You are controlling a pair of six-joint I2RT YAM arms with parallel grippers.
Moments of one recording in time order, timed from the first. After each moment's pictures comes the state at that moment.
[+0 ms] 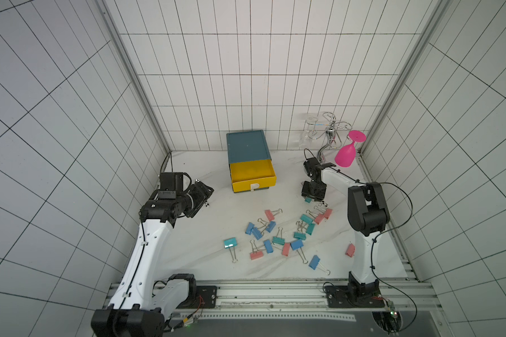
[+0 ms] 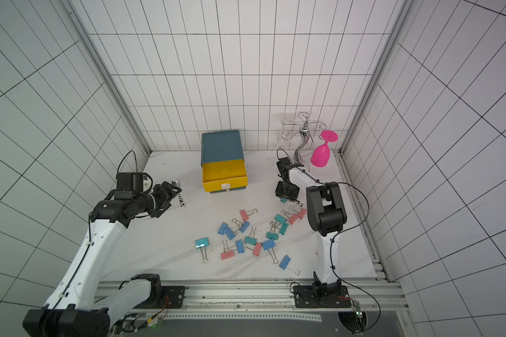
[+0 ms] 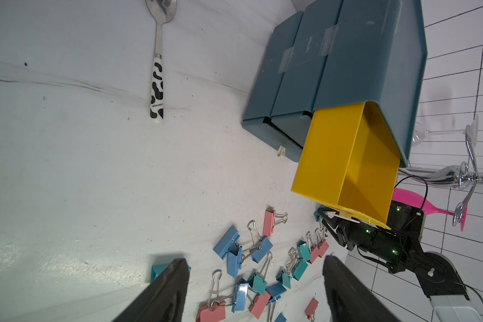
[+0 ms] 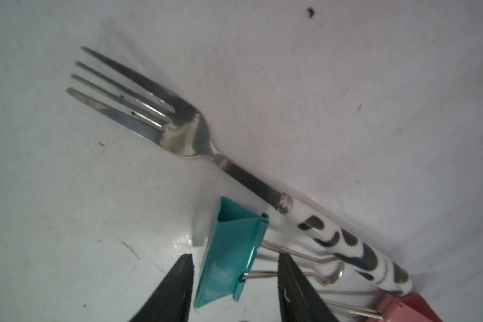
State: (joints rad) left arm 0.00 1.05 1.08 -0.86 0.36 -0.85; right arm 0.37 2.09 1.56 -0.89 0.05 0.59
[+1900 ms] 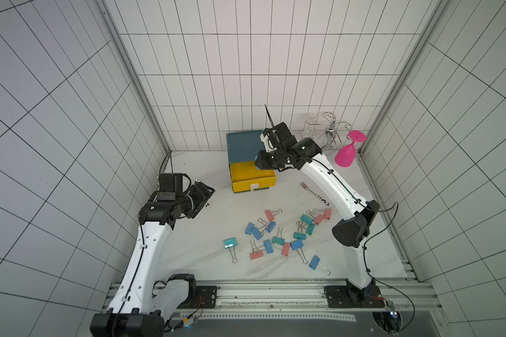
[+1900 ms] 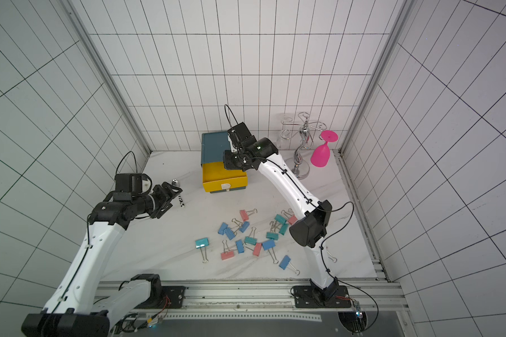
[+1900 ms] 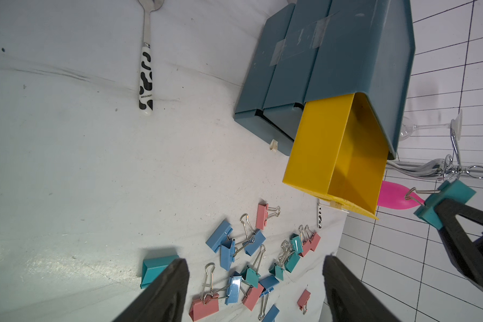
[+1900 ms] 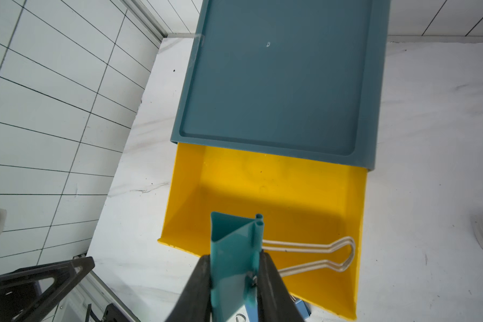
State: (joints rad) left arm 0.00 1.03 1.07 -0.87 0.39 -0.86; right arm 0.80 2.09 2.40 -1.13 -0.08 0.46
